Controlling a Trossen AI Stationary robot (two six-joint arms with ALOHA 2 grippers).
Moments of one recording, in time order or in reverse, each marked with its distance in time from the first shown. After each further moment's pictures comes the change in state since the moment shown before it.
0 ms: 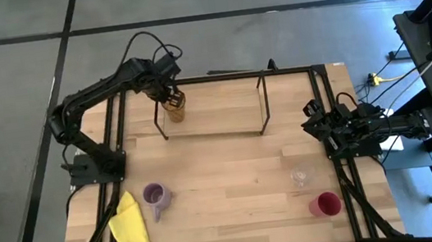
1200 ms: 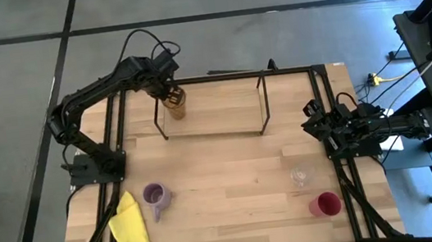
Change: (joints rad) left arm 0.027 -0.007 -0.001 0.034 0.014 0.024; right arm 0.000 0.000 0.000 0.000 0.000 0.000
